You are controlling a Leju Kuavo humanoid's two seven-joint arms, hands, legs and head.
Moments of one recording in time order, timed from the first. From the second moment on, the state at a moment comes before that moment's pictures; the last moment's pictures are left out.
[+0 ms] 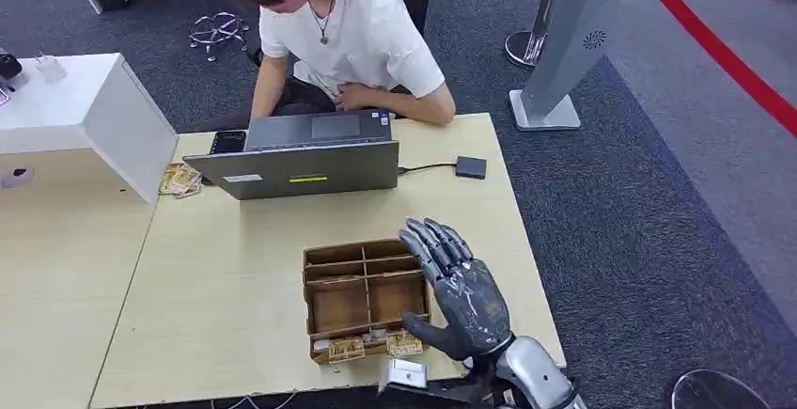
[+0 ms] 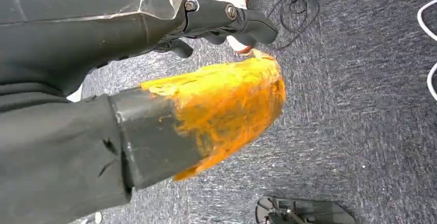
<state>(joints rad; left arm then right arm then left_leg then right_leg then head) -0.04 -0.17 0.42 -0.22 -0.70 0.38 -0.06 0.05 -0.07 0.51 -1.72 1.13 -0.46 -0.22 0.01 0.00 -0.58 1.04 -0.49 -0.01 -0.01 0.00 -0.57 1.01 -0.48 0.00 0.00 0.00</state>
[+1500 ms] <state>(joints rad) -0.04 -0.18 0.42 -0.22 -0.75 0.37 -0.08 -0.11 -0.08 0.60 -1.52 1.31 -0.45 -0.06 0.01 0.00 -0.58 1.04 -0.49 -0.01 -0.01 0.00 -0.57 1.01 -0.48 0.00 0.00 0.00</state>
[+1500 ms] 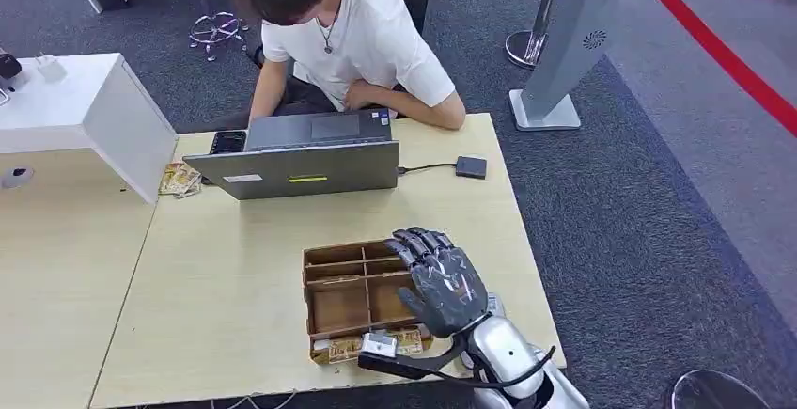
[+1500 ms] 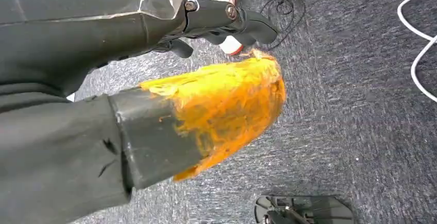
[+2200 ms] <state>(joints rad) -0.05 -0.18 0.42 -0.22 -0.76 0.36 -0.08 -0.12 -0.08 0.60 -1.49 1.33 -0.43 -0.04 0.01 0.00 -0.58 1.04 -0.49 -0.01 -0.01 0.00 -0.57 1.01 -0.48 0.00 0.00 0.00</state>
